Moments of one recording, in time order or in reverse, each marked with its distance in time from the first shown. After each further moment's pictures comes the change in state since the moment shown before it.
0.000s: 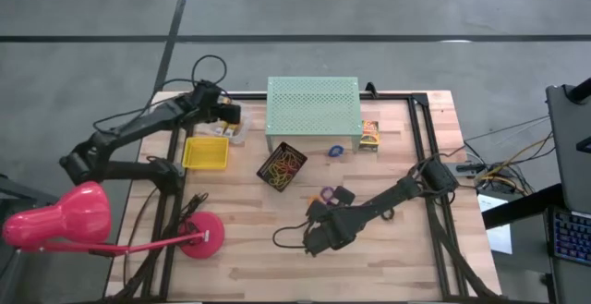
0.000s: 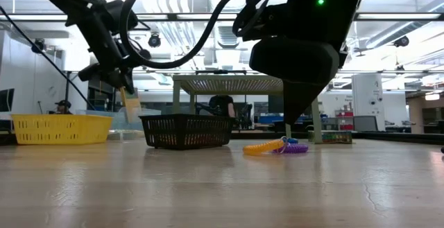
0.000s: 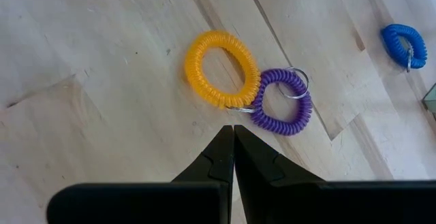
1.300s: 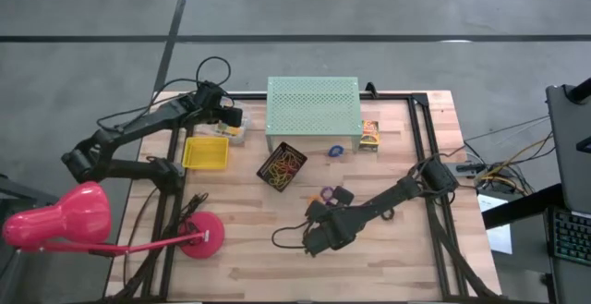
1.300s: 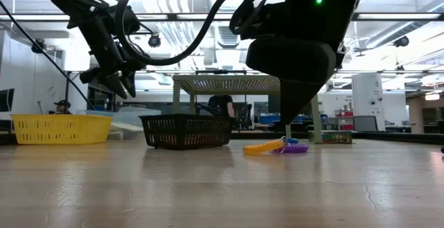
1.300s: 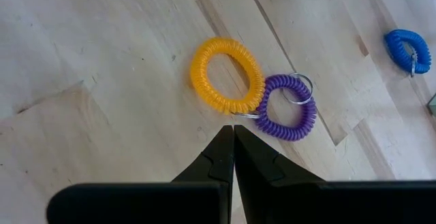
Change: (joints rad) left arm -0.003 0.030 0.000 -0.009 0.018 0.043; right arm 0.000 0.000 0.000 0.019 0.007 -0.008
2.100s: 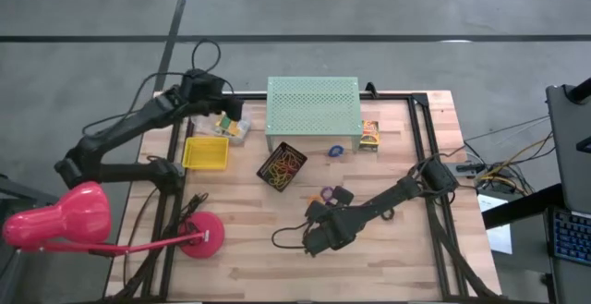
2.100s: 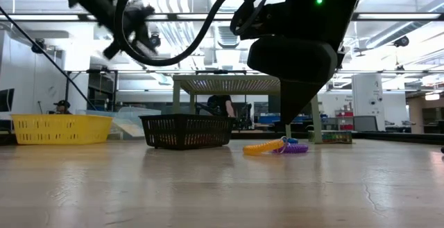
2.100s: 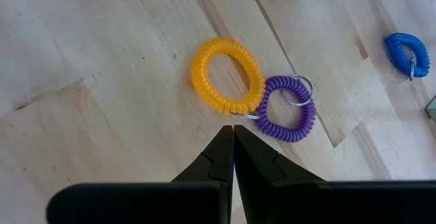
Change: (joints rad) left arm -0.041 -0.116 0.145 0.057 0.271 0.068; right arm -0.001 0.000 0.000 0.000 0.000 -0.019
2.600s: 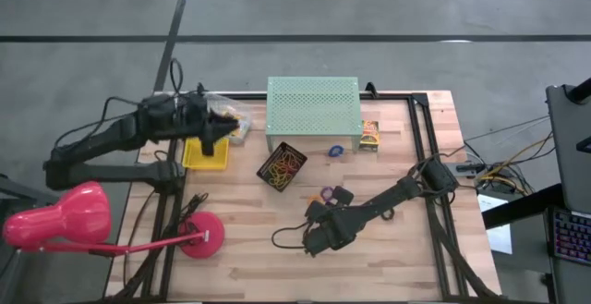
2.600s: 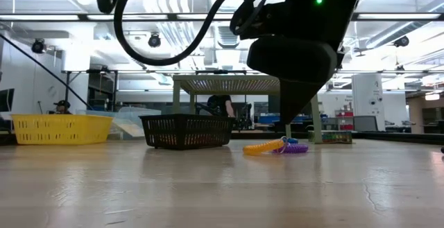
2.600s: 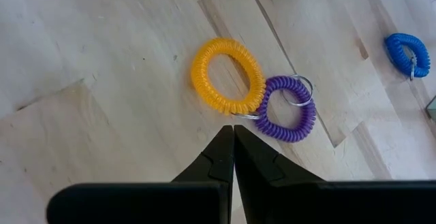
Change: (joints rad) left arm -0.458 -0.324 -0.006 0.048 -0.012 -0.003; right arm 0.001 0.000 0.000 0.002 0.002 0.001
